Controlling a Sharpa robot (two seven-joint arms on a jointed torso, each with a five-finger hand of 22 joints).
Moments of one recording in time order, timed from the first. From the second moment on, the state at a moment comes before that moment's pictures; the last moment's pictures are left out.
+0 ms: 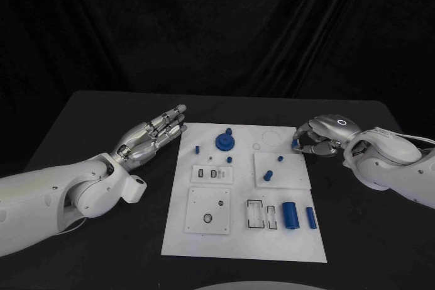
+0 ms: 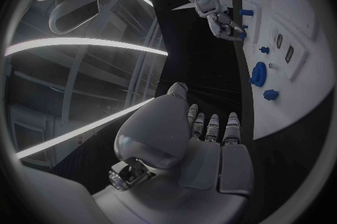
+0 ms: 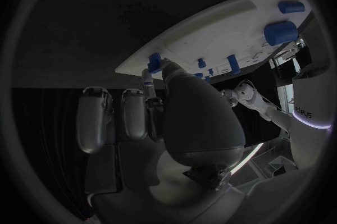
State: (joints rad) left arm 1.24 -0.99 -0.21 1.57 -0.26 0.01 0.65; left_hand 1.48 0.26 -0.17 0.28 0.63 0.22 -0.03 0.03 0.03 0.02 -0.07 0.01 0.01 0.00 0.01 0.00 0.00 0.17 0.01 0.13 0.01 0.00; right arm 1.29 -1.03 -0.21 1.48 -1.65 -0.46 -0.06; right_hand 1.37 -0.10 0.18 0.25 0.23 0.98 0.04 0.20 0.23 1.47 -0.03 1.55 1.31 1.47 -0.09 1.37 1.27 0.05 1.47 0.02 1.39 1.31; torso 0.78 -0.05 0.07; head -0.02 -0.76
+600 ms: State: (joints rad) left arm 1.24 -0.99 -0.21 1.58 -0.26 0.01 0.65; left_hand 1.48 0.26 -0.17 0.28 0.63 0.22 -0.03 0.03 0.03 0.02 -0.07 0.01 0.01 0.00 0.01 0.00 0.00 0.17 0.01 0.13 0.01 0.00; right arm 1.29 -1.05 -0.21 1.56 -1.65 -0.56 -0.05; right_hand 1.40 -0.09 0.18 0.21 0.28 1.01 0.04 0.26 0.27 1.47 -0.03 1.55 1.31 1.47 -0.09 1.37 1.27 0.05 1.47 0.02 1.39 1.31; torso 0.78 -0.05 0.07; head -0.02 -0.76
